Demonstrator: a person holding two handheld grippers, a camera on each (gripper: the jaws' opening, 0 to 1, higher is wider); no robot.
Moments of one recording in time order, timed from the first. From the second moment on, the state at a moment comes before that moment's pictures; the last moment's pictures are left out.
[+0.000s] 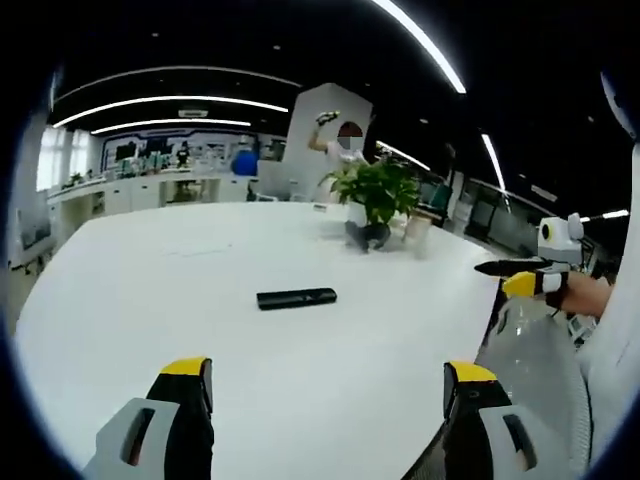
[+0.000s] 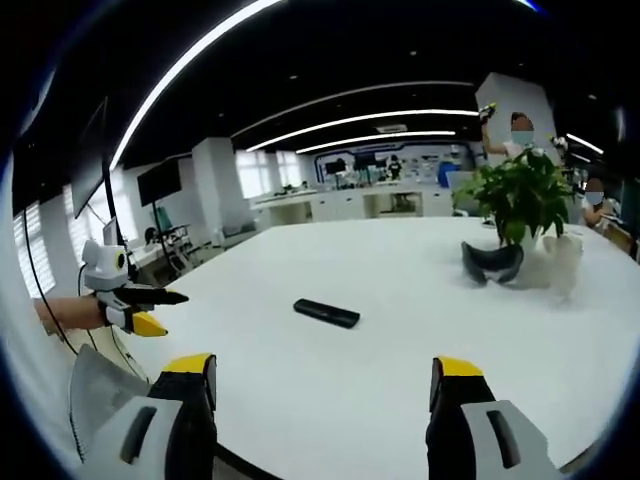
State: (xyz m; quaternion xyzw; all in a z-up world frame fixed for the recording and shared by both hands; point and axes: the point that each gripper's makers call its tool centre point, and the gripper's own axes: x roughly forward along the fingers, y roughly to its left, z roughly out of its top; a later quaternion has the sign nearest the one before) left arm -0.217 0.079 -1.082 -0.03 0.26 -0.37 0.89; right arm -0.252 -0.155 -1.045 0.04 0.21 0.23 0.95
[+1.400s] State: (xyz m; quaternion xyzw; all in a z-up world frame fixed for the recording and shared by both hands) left arm -0.049 0.010 -1.174 0.35 0.40 -0.59 0.62; right arm -0.240 -0.181 -1.065 0.03 0.25 0.20 0.95
